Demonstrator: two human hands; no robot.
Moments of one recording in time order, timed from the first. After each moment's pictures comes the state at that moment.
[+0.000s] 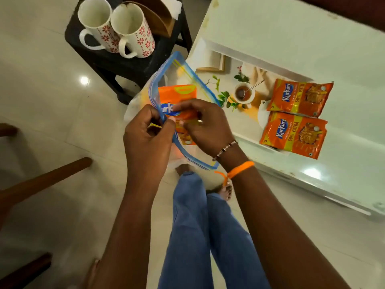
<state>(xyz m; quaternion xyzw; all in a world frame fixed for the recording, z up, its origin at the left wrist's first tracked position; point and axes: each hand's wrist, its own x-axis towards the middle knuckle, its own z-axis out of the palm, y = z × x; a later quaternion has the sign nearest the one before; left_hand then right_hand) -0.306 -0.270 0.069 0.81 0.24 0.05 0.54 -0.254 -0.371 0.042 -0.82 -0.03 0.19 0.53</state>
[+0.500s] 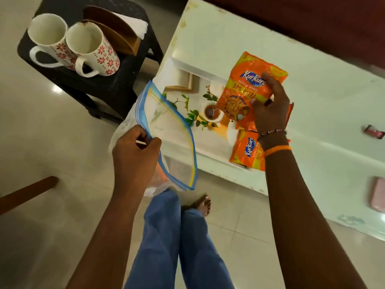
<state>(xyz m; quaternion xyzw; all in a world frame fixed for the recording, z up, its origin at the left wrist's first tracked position) -0.270 -0.305 0.026 0.83 0.27 0.01 0.48 -0.168 -0.529 0.001 -0.84 0.18 -0.03 0.51</state>
